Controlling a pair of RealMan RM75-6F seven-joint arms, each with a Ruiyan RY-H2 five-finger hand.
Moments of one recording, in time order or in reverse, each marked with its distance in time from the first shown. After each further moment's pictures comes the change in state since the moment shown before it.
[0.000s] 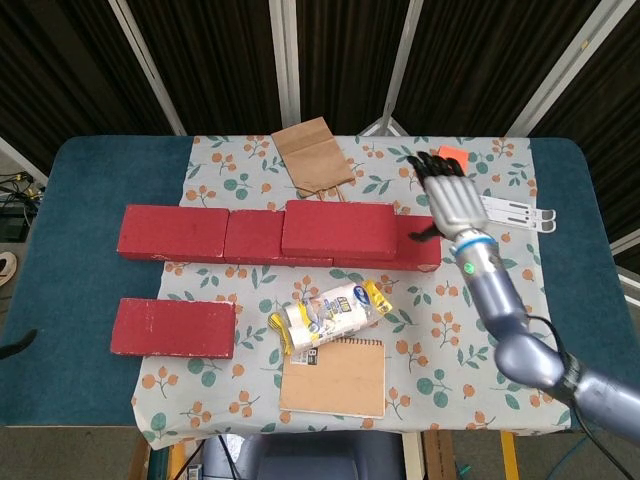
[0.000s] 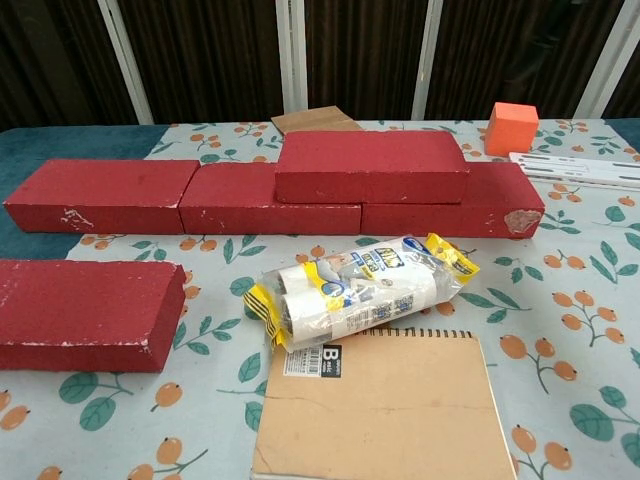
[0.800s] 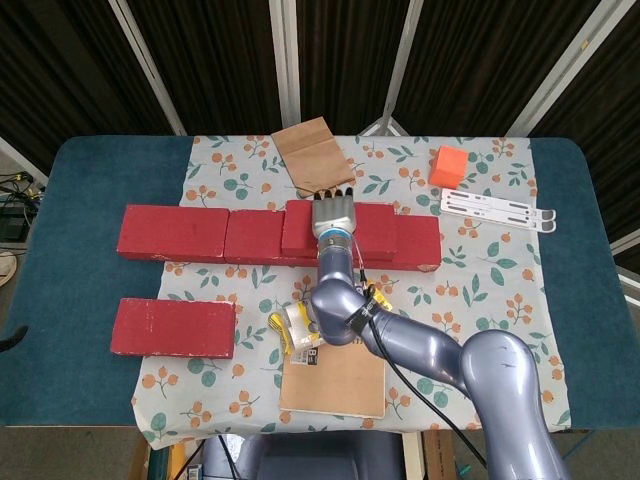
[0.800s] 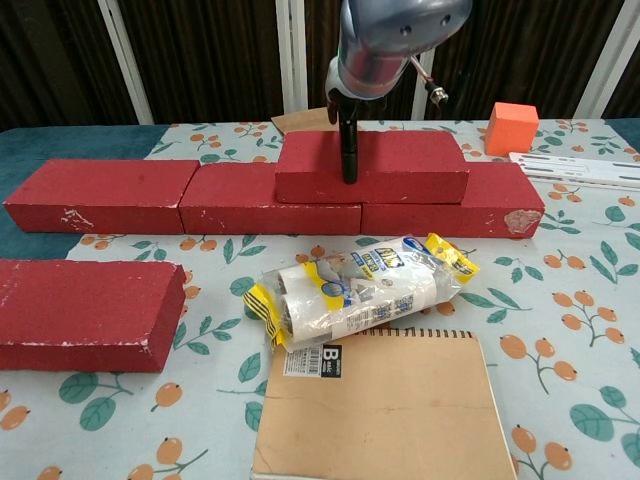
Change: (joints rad) left arm -0.007 -0.017 -0.026 0.028 -0.062 -0.011 0.041; right arm 0.834 -0.600 -0.055 0.773 0.891 0.187 -0.756
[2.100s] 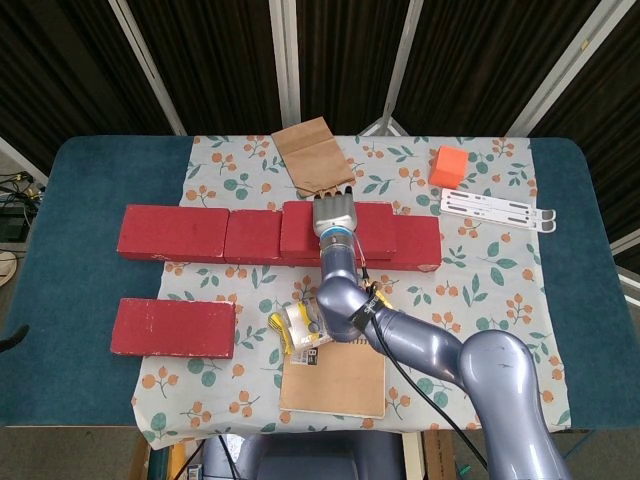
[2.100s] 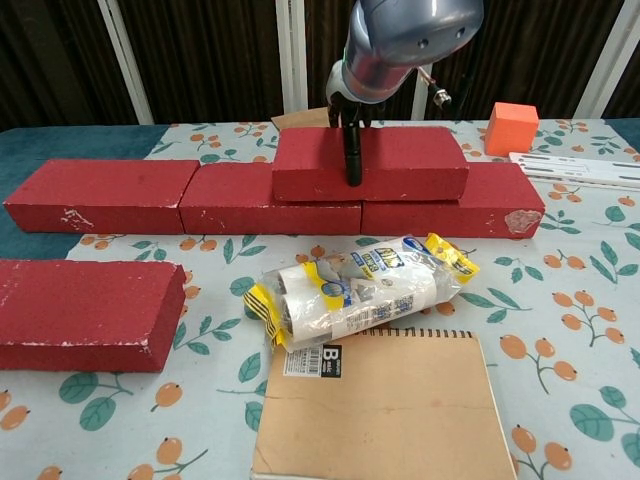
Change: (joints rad) left arm -0.001 -0.001 0.000 -0.003 0.004 0.003 -0.004; right arm 0.001 -0.007 -0.053 0.053 -0.005 -0.075 0.033
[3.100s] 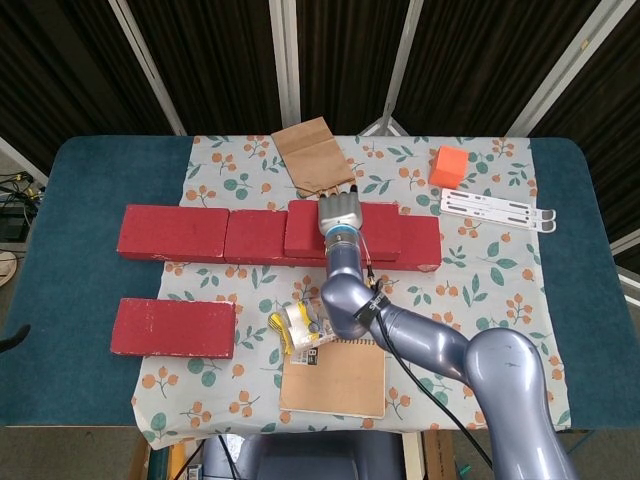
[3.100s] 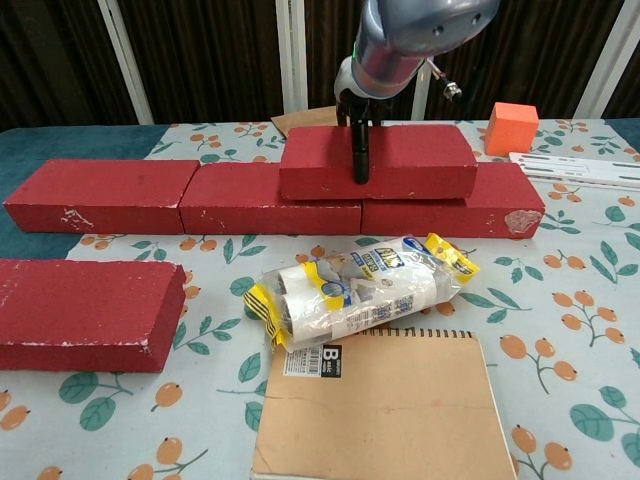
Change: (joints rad) left arm -0.002 -0.002 -0.002 -0.003 -0.002 -0.002 0.003; right arm -0.002 0.031 -0.026 -0.021 0.032 -0.003 -0.021
